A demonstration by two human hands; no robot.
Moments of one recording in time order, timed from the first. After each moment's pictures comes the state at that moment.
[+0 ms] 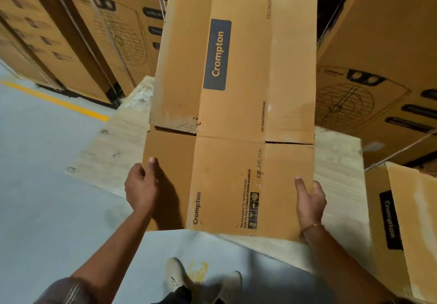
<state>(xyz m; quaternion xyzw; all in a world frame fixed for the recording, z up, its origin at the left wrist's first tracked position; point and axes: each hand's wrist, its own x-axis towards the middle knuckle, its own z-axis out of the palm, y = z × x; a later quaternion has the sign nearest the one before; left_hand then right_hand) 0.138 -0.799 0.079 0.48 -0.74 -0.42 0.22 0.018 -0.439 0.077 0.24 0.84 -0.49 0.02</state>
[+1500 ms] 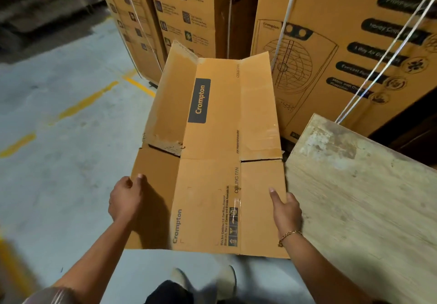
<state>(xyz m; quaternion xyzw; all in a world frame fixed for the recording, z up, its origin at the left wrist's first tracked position) 0.346 -1.464 0.051 0.65 -0.69 -0.28 0.15 0.124 -1.150 0.017 0.07 0.88 -0.44 0.18</state>
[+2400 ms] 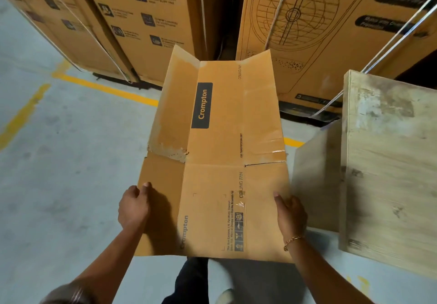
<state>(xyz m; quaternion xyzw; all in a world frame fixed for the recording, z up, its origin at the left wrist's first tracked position) 0.267 -1.722 -0.107 0.55 -0.77 -0.33 0.00 0.164 -1.359 -0.116 0.26 0.86 -0.41 0.13</state>
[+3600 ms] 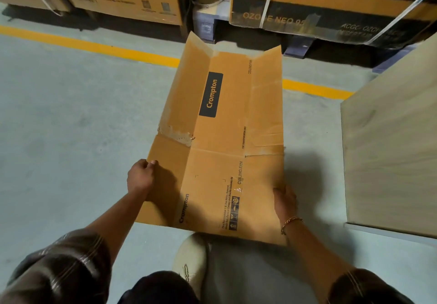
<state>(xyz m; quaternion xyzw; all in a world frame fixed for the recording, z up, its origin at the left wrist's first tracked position) 0.163 -1.779 -0.649 0.44 -0.81 -0.37 -0.07 0.127 -1.400 -0.662 0.33 0.82 -0.42 0.21</state>
